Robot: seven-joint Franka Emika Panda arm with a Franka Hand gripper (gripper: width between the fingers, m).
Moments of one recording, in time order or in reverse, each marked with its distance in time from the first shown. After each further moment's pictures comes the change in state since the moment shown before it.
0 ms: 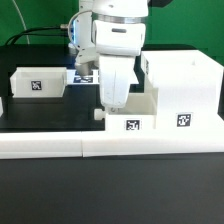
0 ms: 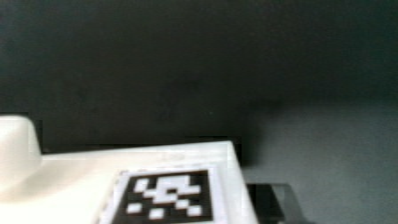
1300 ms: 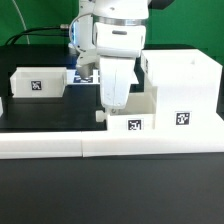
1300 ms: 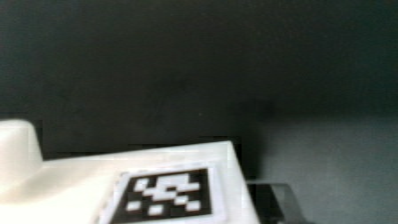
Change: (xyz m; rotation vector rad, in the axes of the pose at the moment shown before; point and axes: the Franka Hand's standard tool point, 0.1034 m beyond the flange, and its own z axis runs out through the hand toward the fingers) arm 0.001 -0.004 0.004 -0.006 0.003 0.007
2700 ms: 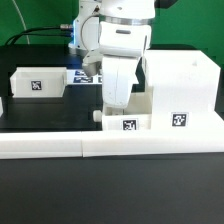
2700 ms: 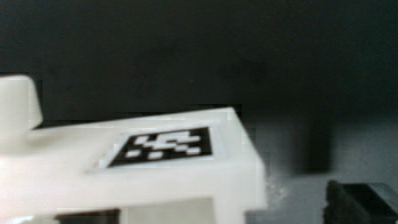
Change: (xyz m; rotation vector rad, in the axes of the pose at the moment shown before) arm 0.011 0.002 -0.009 0.005 0.000 0.099
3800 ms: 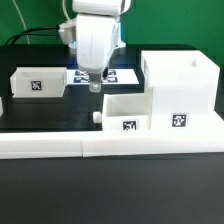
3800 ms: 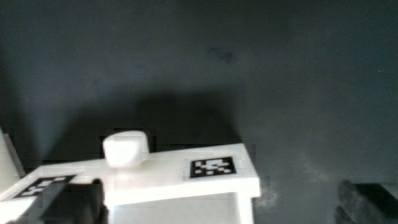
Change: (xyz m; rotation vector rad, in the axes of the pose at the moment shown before) arm -0.040 0.011 -0.046 -0.014 -0.011 -0.017
